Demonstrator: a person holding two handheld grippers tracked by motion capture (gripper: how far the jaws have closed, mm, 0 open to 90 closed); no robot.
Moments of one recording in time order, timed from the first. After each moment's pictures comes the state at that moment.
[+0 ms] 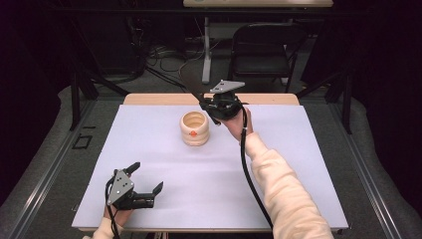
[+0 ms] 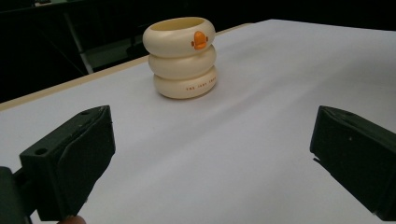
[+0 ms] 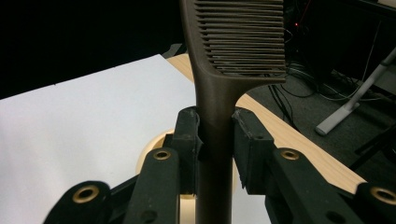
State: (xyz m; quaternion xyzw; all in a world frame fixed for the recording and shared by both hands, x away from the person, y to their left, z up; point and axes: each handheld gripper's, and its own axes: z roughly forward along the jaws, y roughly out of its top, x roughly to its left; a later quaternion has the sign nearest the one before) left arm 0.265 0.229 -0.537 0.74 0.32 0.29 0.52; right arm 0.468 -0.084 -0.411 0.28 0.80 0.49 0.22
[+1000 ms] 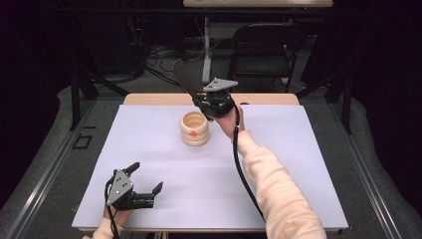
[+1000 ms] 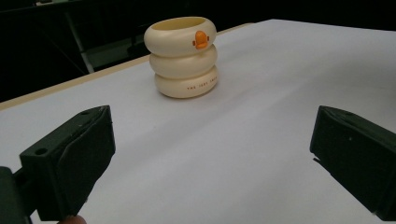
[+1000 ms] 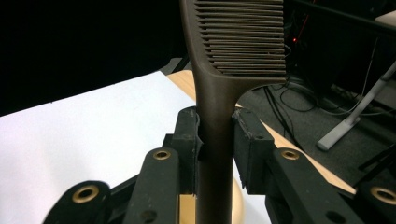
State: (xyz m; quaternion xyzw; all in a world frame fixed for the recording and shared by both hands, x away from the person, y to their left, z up) left arm 0.265 0.230 -0.537 0.73 0.32 0.29 0.52; right arm 0.478 -0.066 -0.414 0.27 0.78 0.51 0.23
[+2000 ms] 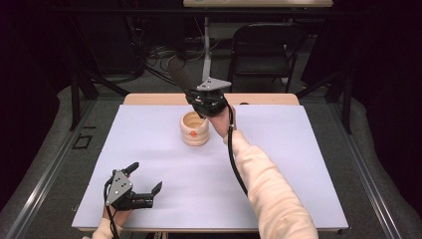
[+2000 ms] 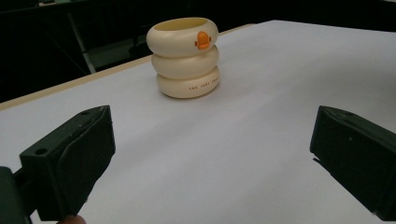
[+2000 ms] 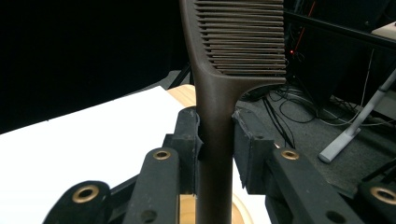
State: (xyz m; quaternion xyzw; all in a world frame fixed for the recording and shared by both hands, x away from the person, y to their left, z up) left arm 0.264 0.231 -0.537 0.73 0.32 0.29 0.52; right arm 0.484 -0.046 -0.419 0.27 0.77 0.53 0.24
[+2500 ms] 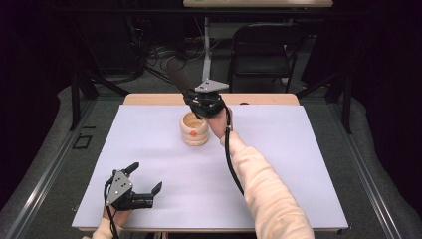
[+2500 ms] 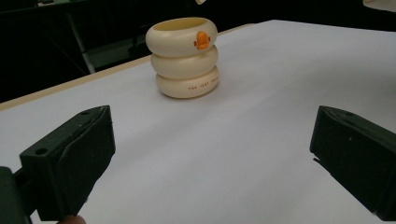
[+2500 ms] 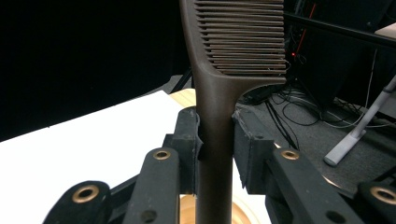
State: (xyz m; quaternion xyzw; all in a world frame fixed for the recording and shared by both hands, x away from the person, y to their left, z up) left arm 0.264 0.231 -0.537 0.73 0.32 0.29 0.52; right arm 0.486 -0.039 -0.426 0.27 0.76 0.54 0.23
